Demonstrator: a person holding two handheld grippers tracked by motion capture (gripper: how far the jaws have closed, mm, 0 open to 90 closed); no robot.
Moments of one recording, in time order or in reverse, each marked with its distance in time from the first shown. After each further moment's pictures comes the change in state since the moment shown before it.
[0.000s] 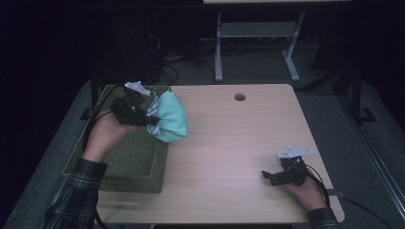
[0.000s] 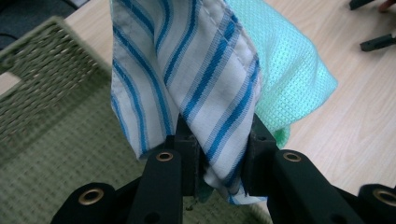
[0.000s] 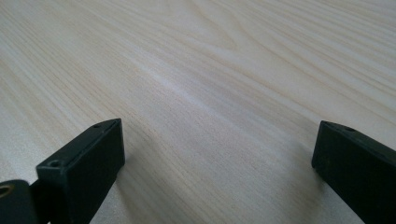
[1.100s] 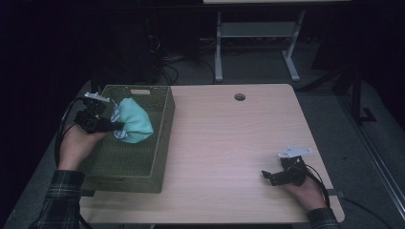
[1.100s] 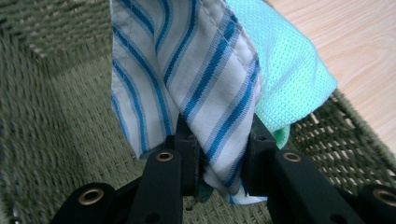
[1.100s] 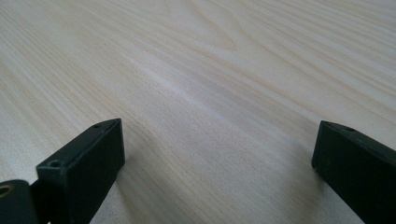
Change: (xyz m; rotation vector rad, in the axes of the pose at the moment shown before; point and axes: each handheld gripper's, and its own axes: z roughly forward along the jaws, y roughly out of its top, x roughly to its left) left arm 0.068 -0.087 -0.005 0.007 0.149 -0.272; right arm 0.000 0.000 0.000 -0.001 -0.001 0.007
